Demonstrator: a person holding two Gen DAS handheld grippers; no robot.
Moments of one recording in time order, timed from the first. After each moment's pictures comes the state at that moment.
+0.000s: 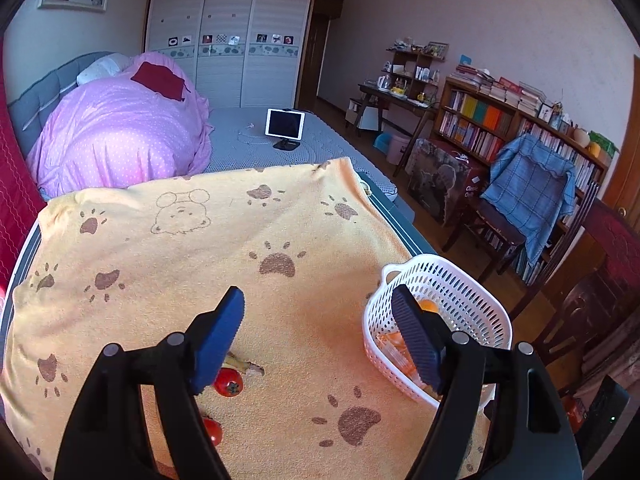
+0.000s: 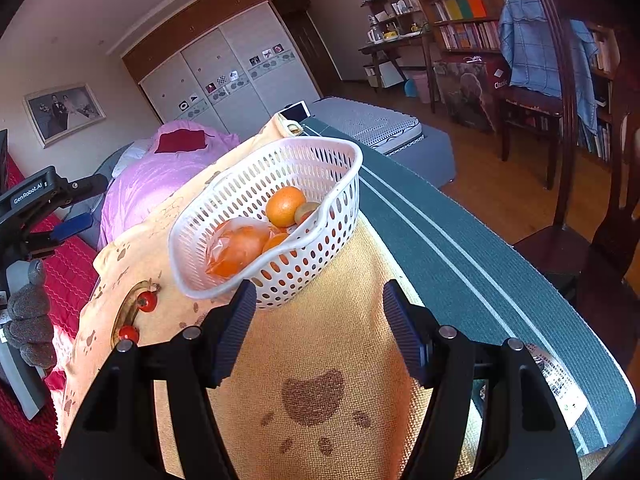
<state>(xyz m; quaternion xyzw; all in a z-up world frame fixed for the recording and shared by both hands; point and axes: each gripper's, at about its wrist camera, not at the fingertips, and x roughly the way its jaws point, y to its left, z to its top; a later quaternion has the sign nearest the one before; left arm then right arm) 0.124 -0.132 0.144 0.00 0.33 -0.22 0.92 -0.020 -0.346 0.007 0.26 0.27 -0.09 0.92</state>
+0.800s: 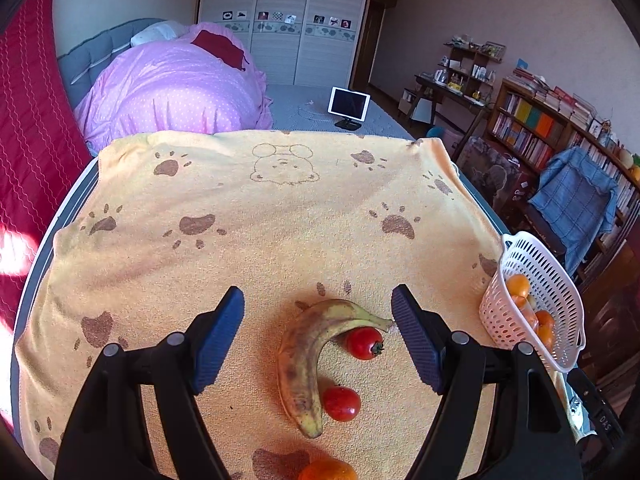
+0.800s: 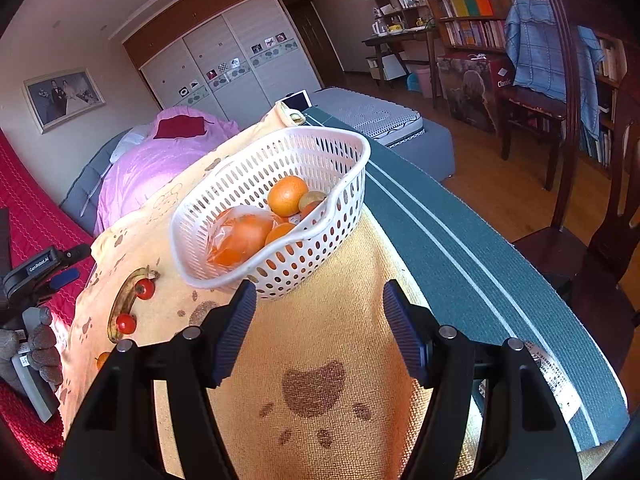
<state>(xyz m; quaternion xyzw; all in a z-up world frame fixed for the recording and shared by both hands) 0.142 -0.032 0.095 -0.02 0.37 -0.14 0.92 -0.015 -0.339 0.012 0.24 0.30 -0.09 0.92</state>
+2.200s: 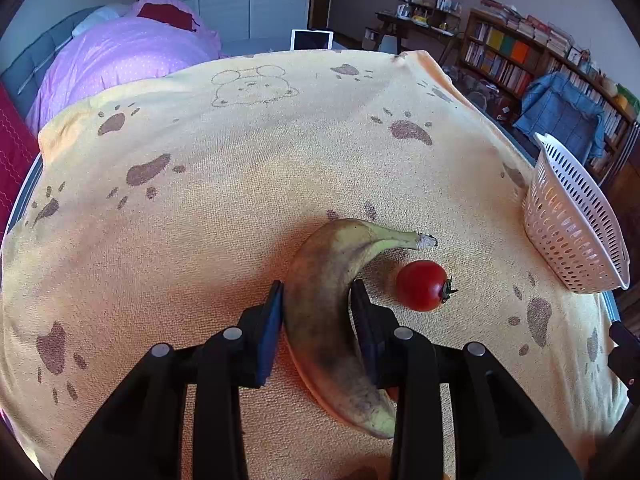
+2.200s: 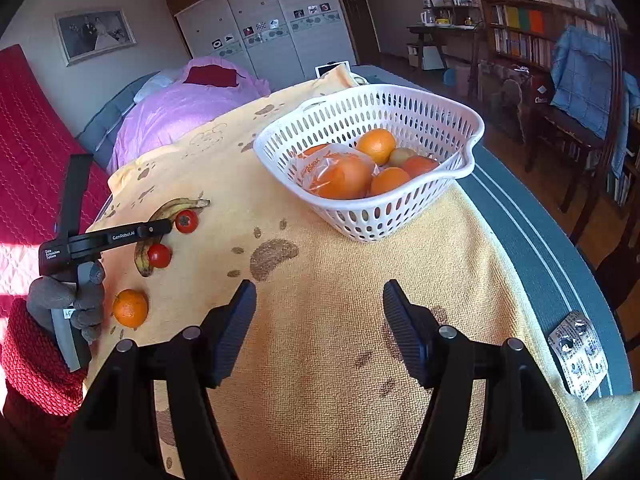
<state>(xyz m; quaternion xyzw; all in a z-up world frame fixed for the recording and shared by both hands) 0.175 -0.033 0.023 0.05 0.44 -0.21 0.87 -0.004 -0.255 0.015 0.16 0.35 -0.04 0.92</state>
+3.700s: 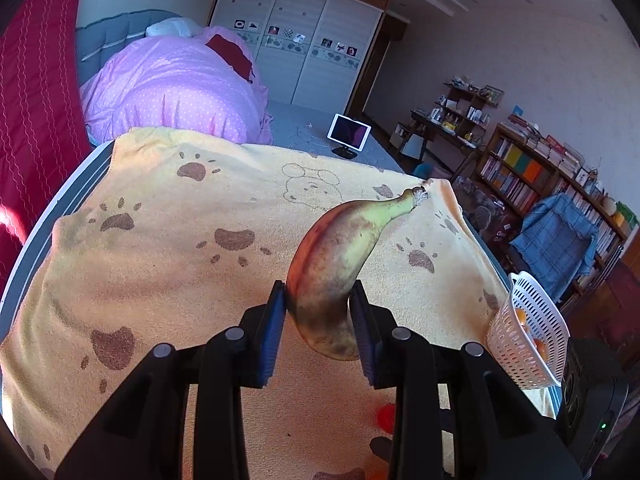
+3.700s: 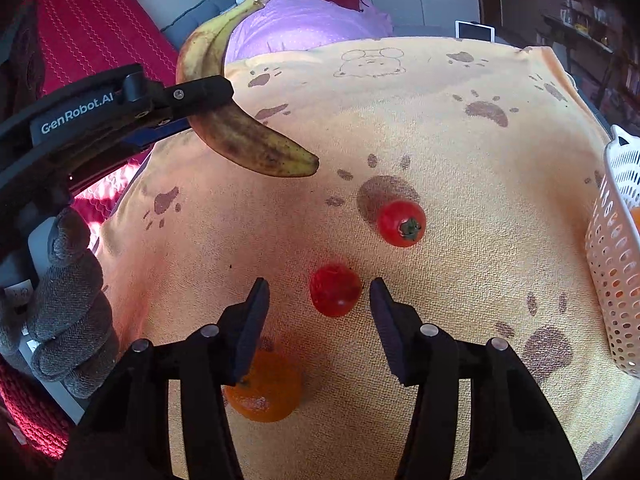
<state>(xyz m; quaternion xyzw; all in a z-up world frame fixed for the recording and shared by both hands) 0.155 0.041 0.090 -0.10 0.33 -0.17 0.92 0.141 -0.097 0.002 0.06 0.46 0.15 0.87</state>
